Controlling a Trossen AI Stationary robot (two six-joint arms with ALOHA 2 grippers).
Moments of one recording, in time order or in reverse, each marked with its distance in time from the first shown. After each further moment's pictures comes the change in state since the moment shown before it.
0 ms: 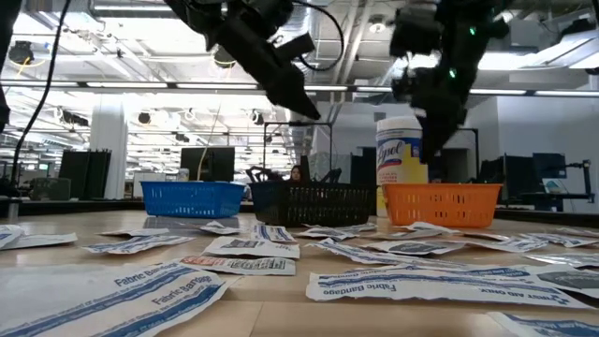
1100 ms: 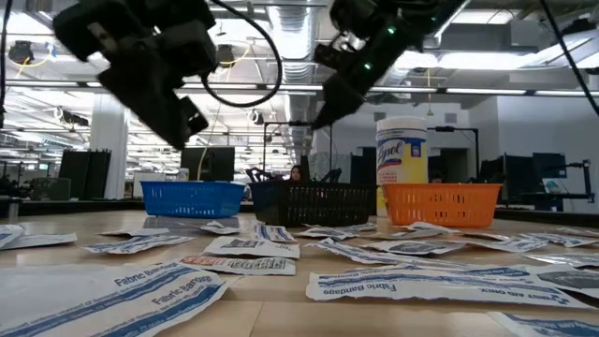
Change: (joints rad) left arm -0.319 -0.323 -0.529 -0.137 0.507 -0.515; right arm -0.025 0.318 0.291 0.531 -0.002 -0.567
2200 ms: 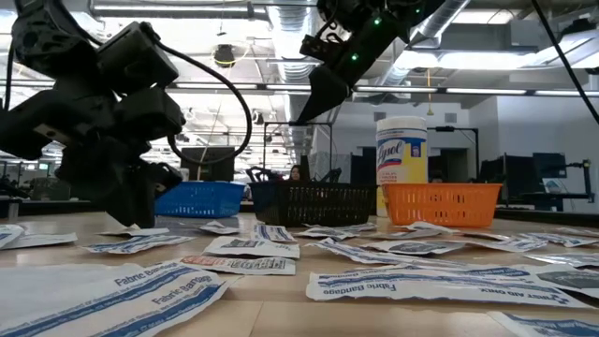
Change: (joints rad) left arm -0.052 0.127 -0.347 0.495 -0.094 -0.004; right arm 0.007 0.051 0.111 -0.076 0.002 0.001
